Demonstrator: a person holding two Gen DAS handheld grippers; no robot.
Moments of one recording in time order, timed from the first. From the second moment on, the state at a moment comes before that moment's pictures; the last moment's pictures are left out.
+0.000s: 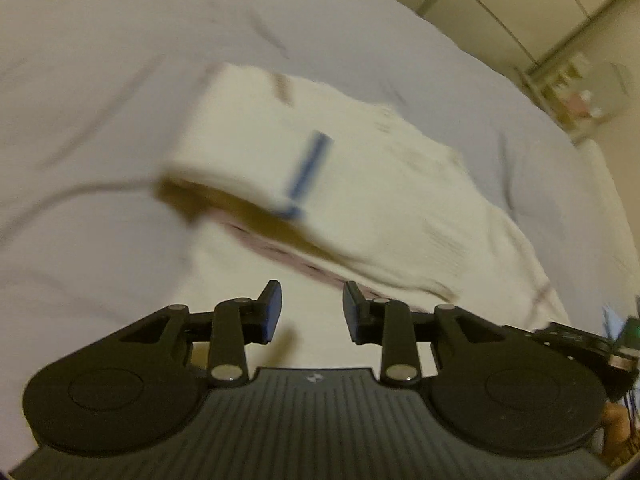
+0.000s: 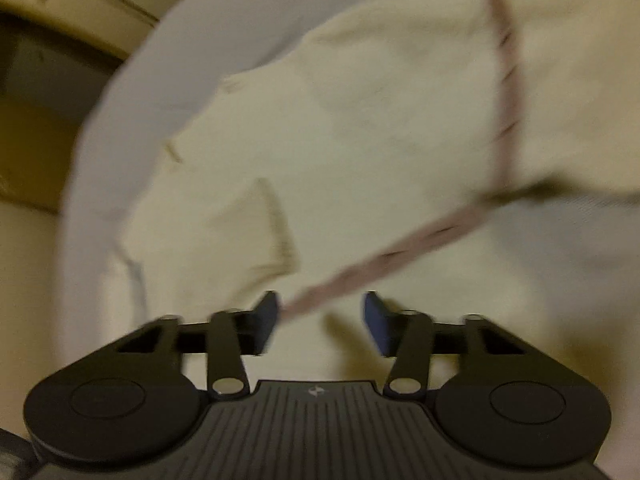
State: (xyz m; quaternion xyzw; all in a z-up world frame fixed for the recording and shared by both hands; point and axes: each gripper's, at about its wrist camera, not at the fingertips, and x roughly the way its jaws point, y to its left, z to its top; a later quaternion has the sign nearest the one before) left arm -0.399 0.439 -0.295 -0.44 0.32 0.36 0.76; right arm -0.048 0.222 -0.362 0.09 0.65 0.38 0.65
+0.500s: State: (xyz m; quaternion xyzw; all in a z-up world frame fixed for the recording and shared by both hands) left arm -0.426 0.473 -0.305 -0.44 0.32 0.39 0.75; right arm -0.049 0.290 -0.368 0.15 0.57 0.44 0.68
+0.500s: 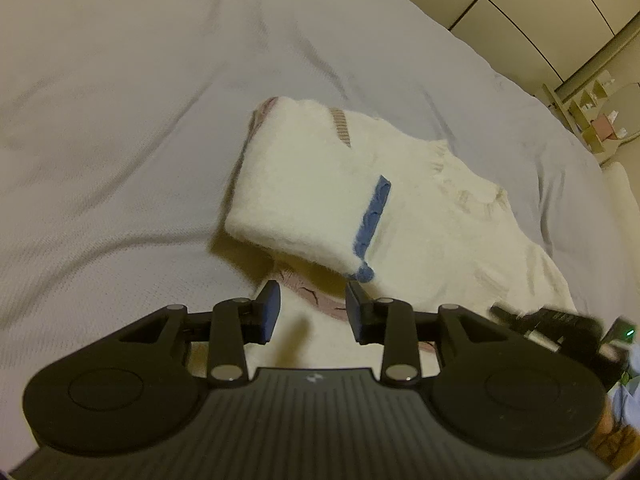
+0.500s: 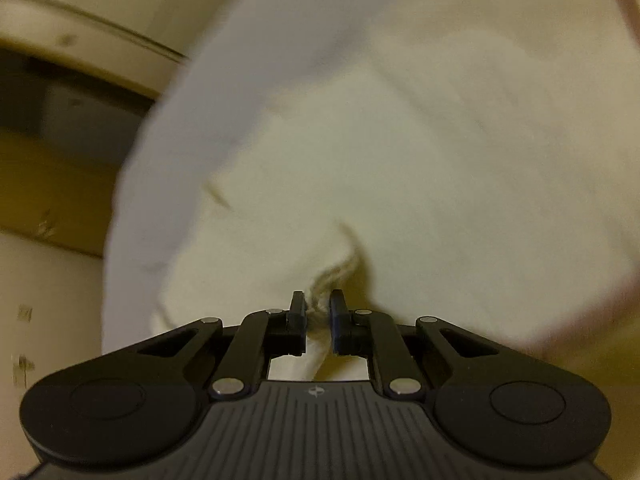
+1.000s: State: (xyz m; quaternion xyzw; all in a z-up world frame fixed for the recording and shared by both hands) left arm -0.385 0.472 -0.324 -0.38 0.37 0.36 0.77; right arm -0.008 0.259 -0.362 0.05 0.52 0.37 0.77
